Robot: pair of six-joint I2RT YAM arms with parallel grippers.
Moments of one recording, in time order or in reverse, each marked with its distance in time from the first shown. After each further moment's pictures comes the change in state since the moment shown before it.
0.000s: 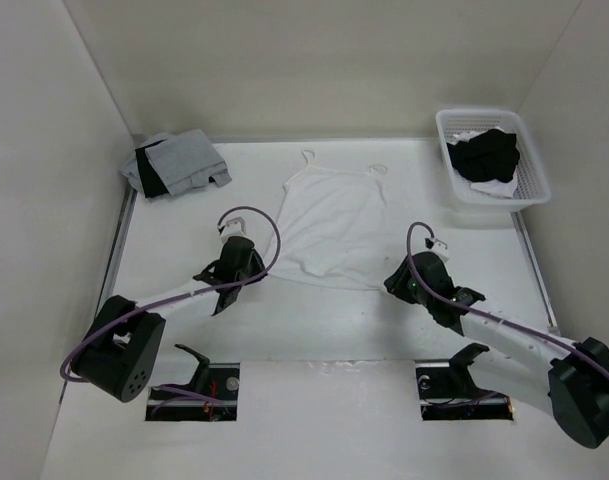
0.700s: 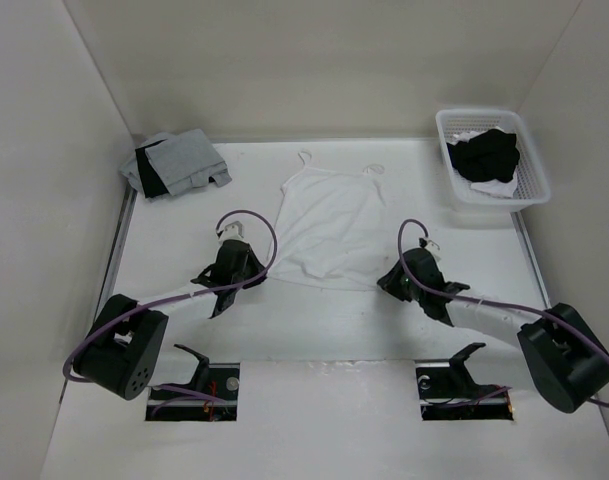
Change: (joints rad) left arm 0.038 0.012 -0.058 0.077 0.114 -0.034; right arm -0.026 0.212 -0.004 0.188 -0.067 0.089
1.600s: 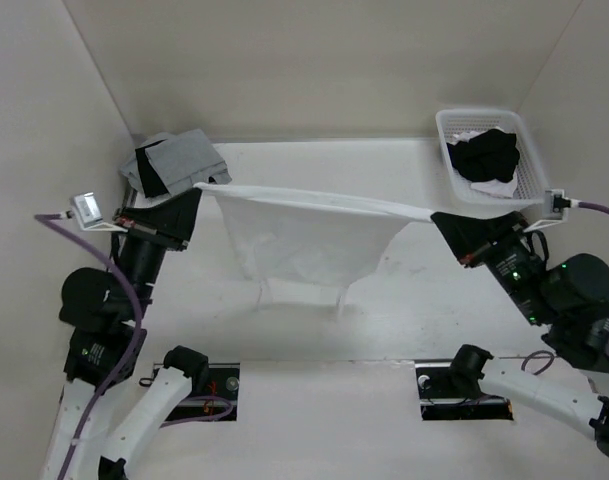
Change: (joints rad) left arm 0.078 -0.797 0.594 -0.447 0.020 -0.080; right arm 0.308 -0.649 0.732 -0.494 0.251 -0.227
